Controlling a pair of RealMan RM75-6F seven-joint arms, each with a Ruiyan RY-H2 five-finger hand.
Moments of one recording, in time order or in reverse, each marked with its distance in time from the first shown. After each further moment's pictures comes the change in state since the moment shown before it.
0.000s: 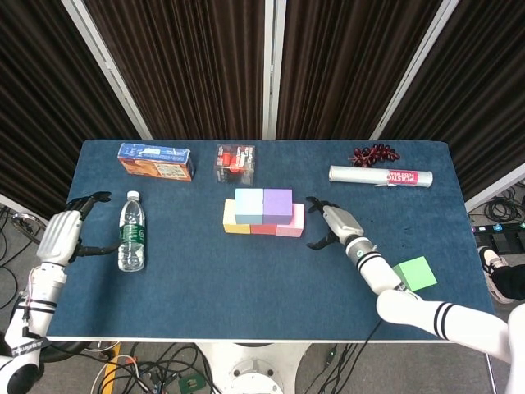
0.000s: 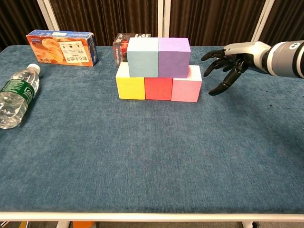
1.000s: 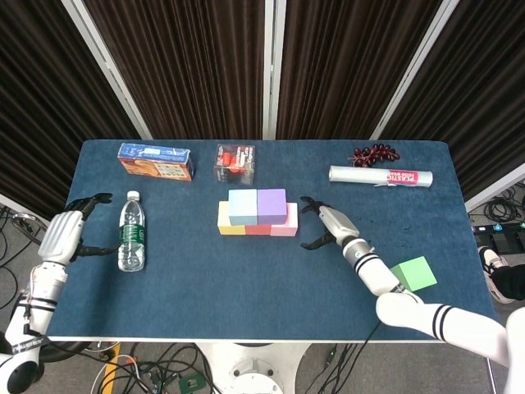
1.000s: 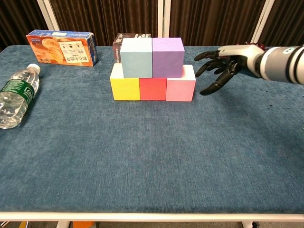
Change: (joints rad) left arm -0.013 -0.007 0.007 0.031 0.000 -0.036 0.002; right arm -0.041 -0.012 0.023 0.014 -0.136 -0.009 0.142
